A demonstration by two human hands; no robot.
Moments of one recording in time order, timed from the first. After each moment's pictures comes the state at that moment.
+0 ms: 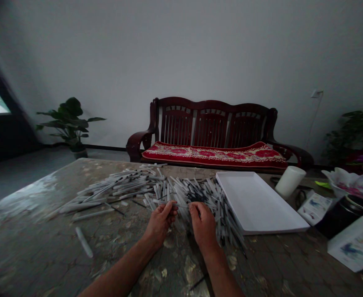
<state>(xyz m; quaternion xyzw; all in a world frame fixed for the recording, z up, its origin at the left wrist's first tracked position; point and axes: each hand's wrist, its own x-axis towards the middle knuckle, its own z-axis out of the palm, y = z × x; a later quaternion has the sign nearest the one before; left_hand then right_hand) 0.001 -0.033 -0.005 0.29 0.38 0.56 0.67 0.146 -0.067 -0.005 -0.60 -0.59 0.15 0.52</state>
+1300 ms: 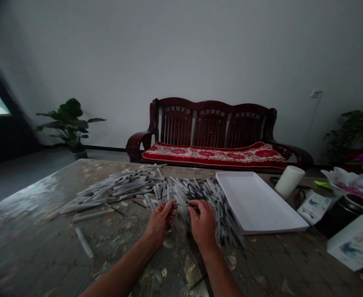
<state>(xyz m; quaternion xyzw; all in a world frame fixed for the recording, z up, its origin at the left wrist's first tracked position) -0.001 -0.031 -0.008 0.32 0.42 0.54 0.65 0.145 -0.066 -0.001 -0.61 -0.59 0.07 0.52</state>
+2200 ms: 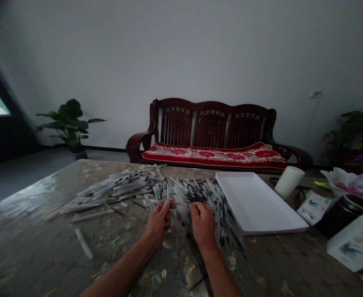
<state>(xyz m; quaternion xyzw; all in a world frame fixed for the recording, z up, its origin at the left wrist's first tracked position) 0.000 -0.028 -0.006 0.32 0.41 0.56 0.64 0.147 -0.062 -0.006 -0.65 -0.55 0.13 0.51</state>
